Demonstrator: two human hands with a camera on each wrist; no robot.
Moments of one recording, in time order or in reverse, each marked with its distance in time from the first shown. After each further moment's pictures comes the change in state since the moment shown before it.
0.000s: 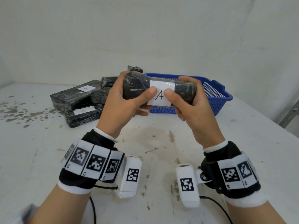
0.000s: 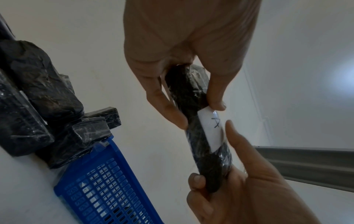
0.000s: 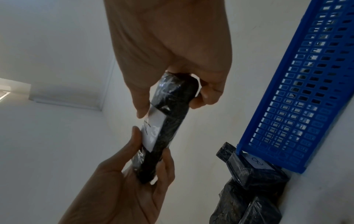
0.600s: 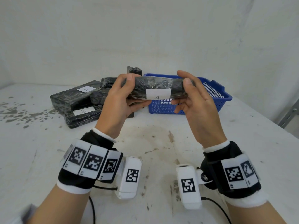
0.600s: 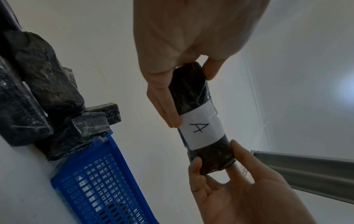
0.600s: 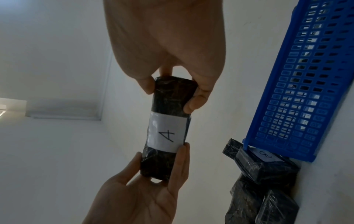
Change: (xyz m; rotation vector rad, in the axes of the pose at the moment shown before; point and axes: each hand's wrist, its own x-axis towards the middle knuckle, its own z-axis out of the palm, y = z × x) left_hand 0.005 -0.003 -0.001 -0.263 0.048 -0.086; right_hand 0.003 -0.004 -0.002 0.092 0.032 -0.006
